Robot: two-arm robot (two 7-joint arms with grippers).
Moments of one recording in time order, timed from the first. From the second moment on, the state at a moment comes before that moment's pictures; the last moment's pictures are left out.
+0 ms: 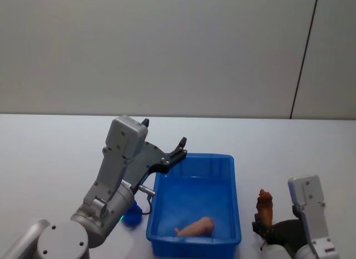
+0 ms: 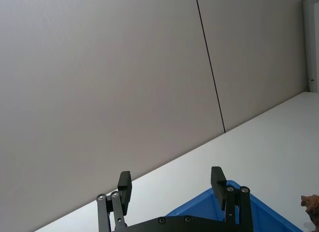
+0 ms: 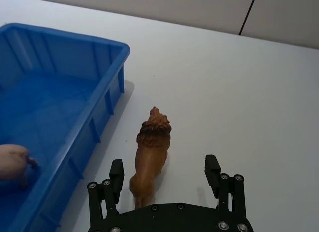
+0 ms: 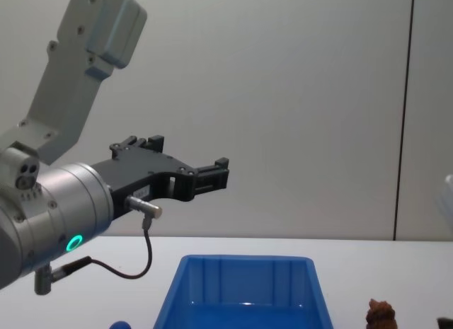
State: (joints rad) left arm -0.24 0.38 0.45 -1.63 -0.20 0.01 -0.01; right arm -0.03 0.13 -0.29 -1.62 0.06 0.39 -0.13
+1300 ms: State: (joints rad) left arm -0.24 0.38 0.45 -1.63 -0.20 0.01 -0.01; right arm -0.01 0.10 -0.29 -1.55 0.04 0.37 -0.13
